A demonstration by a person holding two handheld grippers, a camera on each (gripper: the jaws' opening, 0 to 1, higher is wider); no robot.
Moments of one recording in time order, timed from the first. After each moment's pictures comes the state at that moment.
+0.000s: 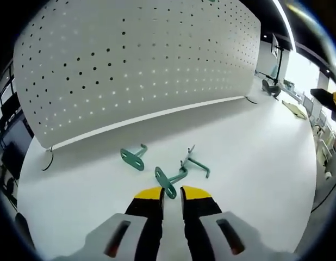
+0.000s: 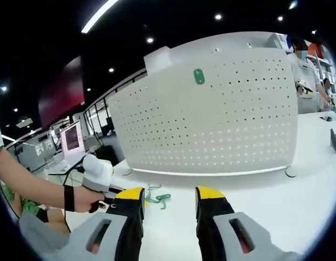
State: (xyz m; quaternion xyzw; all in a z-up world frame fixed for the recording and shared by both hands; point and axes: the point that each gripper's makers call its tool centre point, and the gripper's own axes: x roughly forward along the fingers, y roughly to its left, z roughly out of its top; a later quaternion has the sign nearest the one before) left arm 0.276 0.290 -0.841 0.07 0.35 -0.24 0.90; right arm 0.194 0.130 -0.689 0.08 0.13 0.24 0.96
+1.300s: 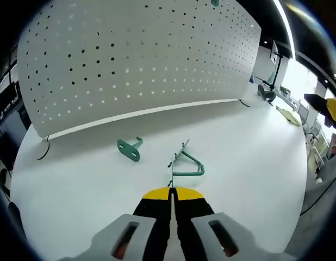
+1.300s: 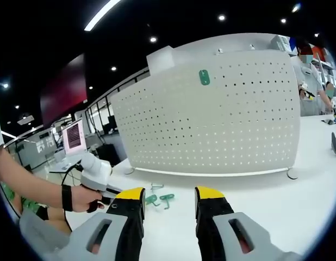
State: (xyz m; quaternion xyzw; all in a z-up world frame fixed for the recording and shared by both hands) left arm 0.259 0.291 -0.832 0.02 0.36 -0.26 0.90; right arm 0.191 0.141 -0.687 0.07 0.14 0.25 0.96
